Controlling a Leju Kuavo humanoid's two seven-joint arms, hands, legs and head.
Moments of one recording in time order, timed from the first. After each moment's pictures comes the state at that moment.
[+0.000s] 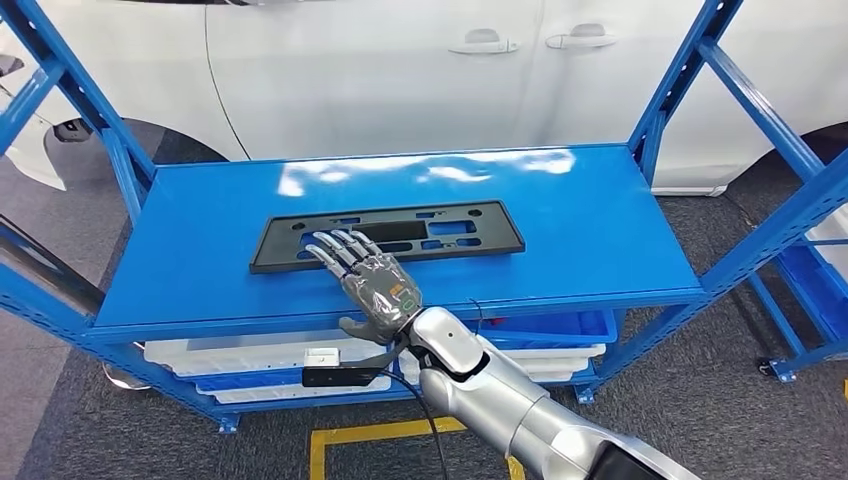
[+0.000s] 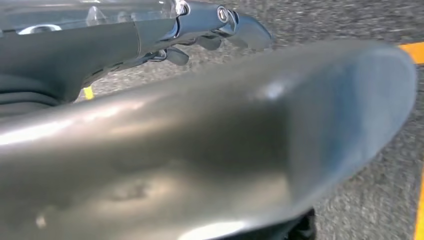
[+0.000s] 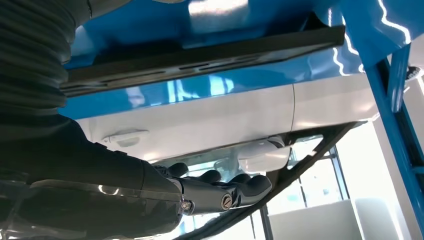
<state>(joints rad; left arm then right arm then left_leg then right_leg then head) -0.08 -0.12 1.24 -0.23 -0.96 0.07 -0.29 -0.67 0.16 0.92 -0.88 0.95 -0.55 -0.27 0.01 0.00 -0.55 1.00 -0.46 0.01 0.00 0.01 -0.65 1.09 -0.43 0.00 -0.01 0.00</state>
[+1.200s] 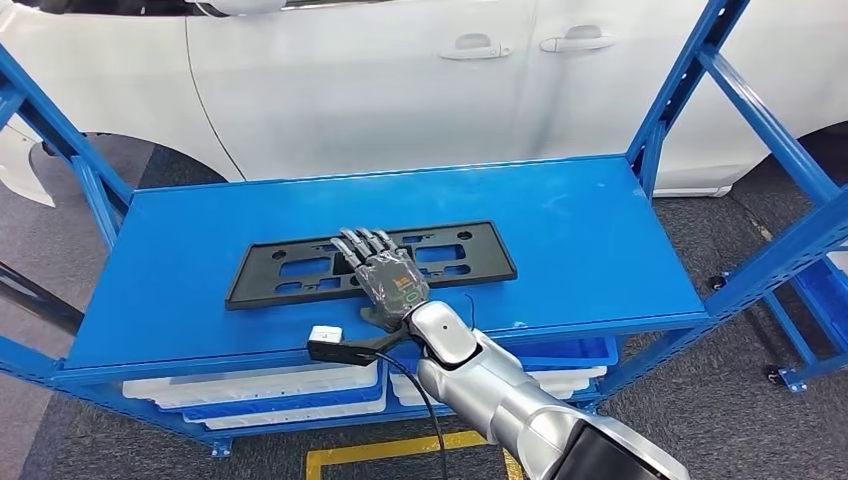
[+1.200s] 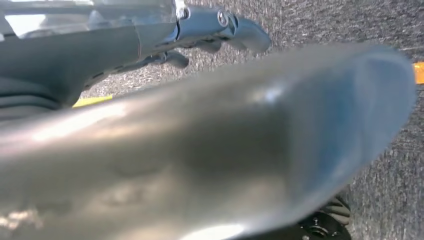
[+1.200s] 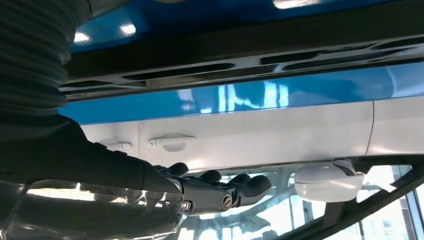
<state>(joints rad) -0.06 -0.09 1.24 -0.23 -1.00 0.10 -0.23 -0.76 0.27 0.88 -0.54 1.05 -0.62 -0.18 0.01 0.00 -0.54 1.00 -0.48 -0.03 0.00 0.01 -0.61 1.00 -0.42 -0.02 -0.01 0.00</state>
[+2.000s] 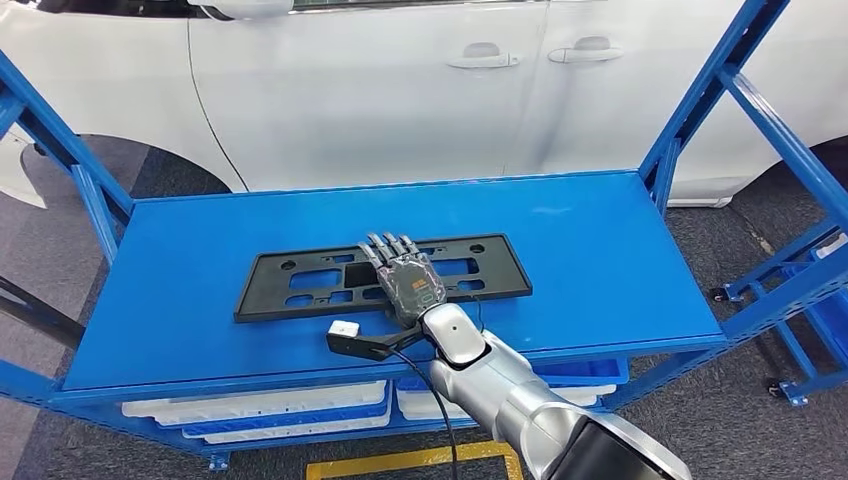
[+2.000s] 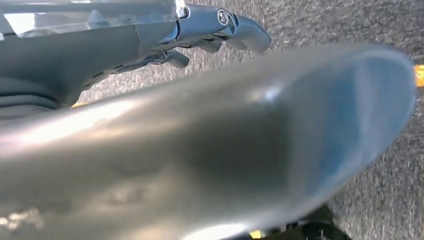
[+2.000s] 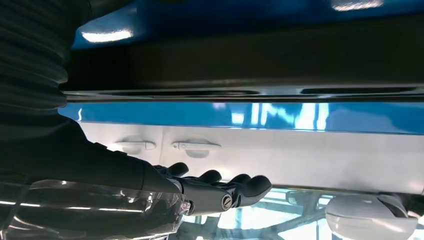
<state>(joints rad) -0.06 -0.08 1.24 -0.23 -1.02 0.09 -0.24 -0.77 0.26 0.84 -0.43 1.14 -0.60 -0.09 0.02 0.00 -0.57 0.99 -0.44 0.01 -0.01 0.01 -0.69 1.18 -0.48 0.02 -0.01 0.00</state>
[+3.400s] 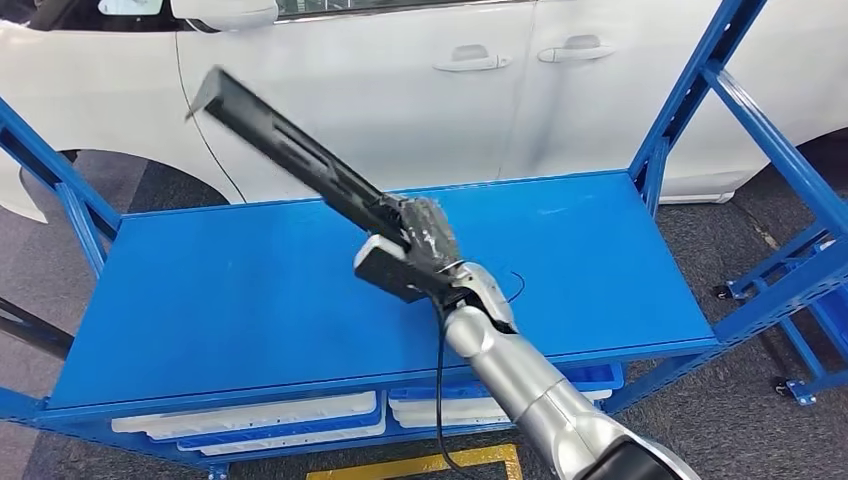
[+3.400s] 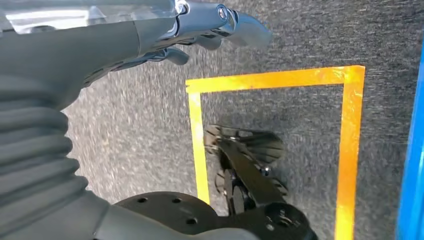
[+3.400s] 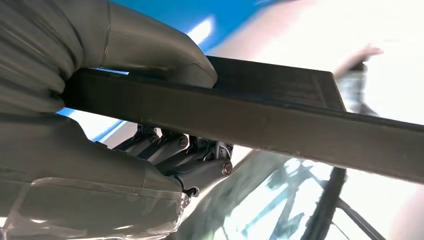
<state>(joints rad) -0.07 -0.08 1.29 -0.23 -0.95 0.07 -0.40 -0.63 0.18 0.53 -1.03 0.51 -0.34 -0.42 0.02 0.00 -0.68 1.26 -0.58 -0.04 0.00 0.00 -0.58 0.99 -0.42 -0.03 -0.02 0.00</state>
